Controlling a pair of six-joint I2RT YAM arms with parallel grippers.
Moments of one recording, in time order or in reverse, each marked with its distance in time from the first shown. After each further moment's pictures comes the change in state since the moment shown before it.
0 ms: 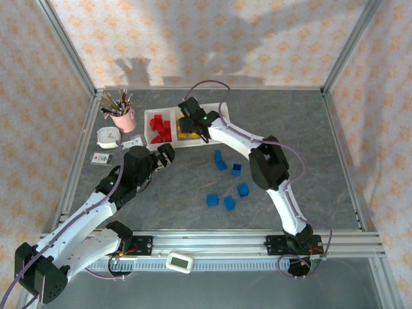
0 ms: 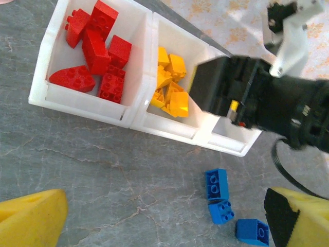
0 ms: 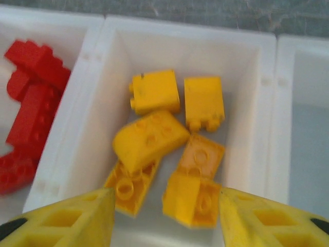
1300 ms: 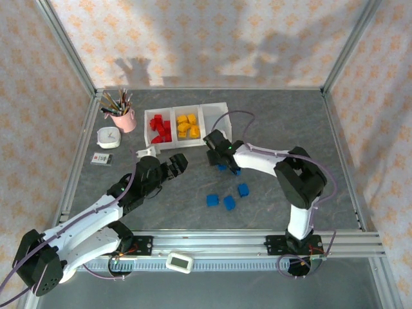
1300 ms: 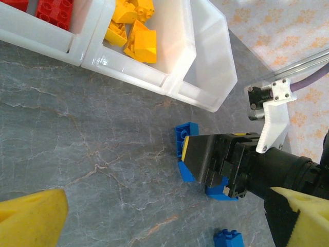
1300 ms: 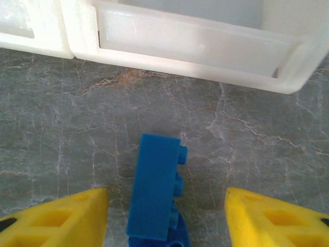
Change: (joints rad) left arm -0.121 0.044 -0.150 0.212 0.084 -0.130; right arm 0.002 -0.318 -0.686 0.151 0.093 0.021
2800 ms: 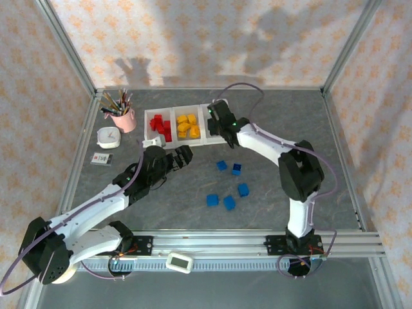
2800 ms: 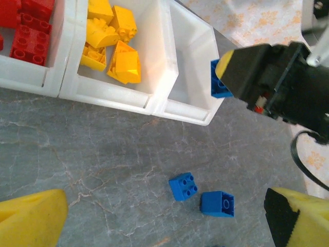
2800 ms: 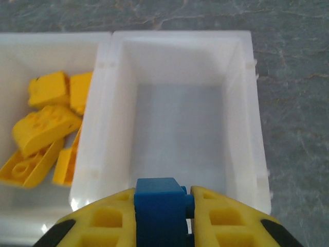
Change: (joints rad) left arm 0.000 0.145 0.151 -0.010 -0.021 0.078; right arm -0.134 0.091 0.333 0.031 -0.024 -0.018
